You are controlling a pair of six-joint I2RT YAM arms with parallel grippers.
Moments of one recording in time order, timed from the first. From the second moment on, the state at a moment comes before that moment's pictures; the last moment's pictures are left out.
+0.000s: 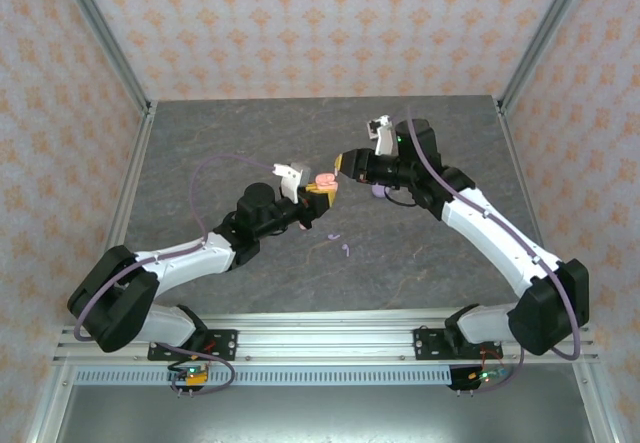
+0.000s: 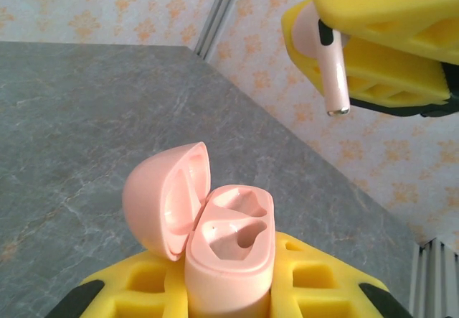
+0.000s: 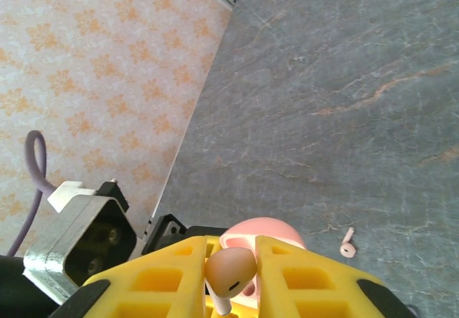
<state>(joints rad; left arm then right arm) -0.64 1.37 0.62 0.59 0.25 -0.42 0.50 1.32 1.15 -0.28 -0.52 0.65</state>
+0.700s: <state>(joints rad) -0.64 1.36 0.67 0.61 0.32 -0.46 0.55 1.25 1.16 -0.28 -0.43 0.60</state>
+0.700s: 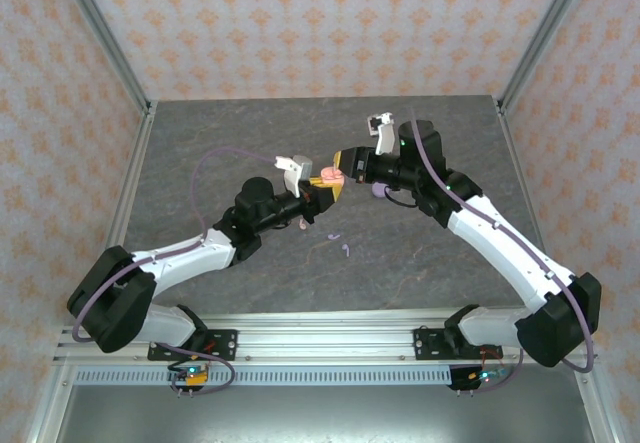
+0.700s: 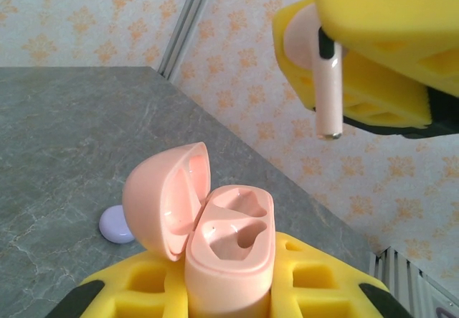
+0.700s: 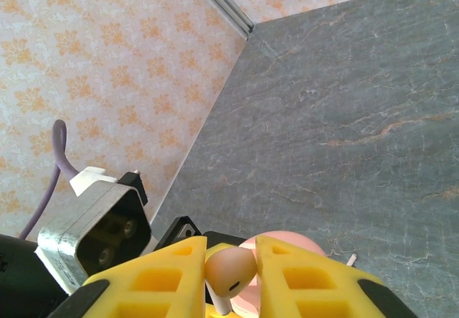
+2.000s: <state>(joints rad) -0.65 1.33 0.72 0.57 0.34 -0.46 0.57 1.25 1.16 -0.33 -0.42 0.52</state>
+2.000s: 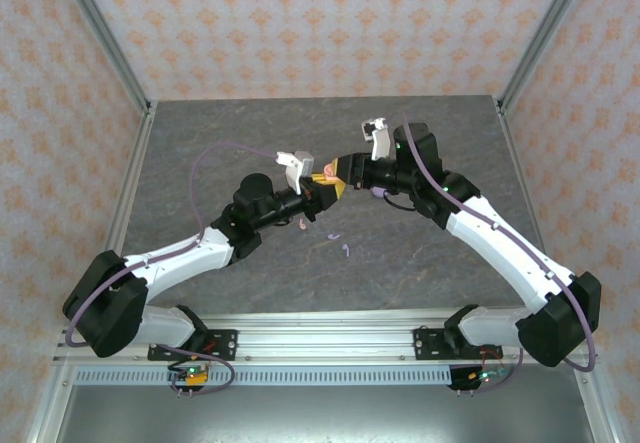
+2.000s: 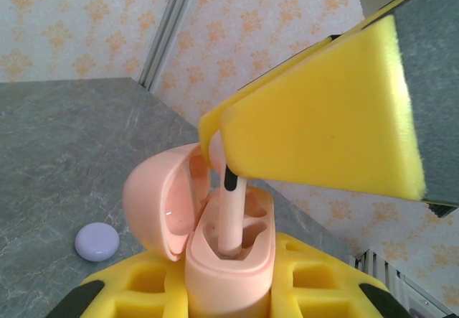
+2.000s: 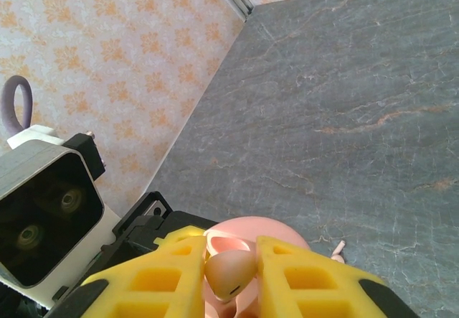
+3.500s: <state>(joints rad) -0.65 1.30 0.74 0.46 0.34 -0.34 0.60 1.24 1.20 -0.44 -0.43 0.45</state>
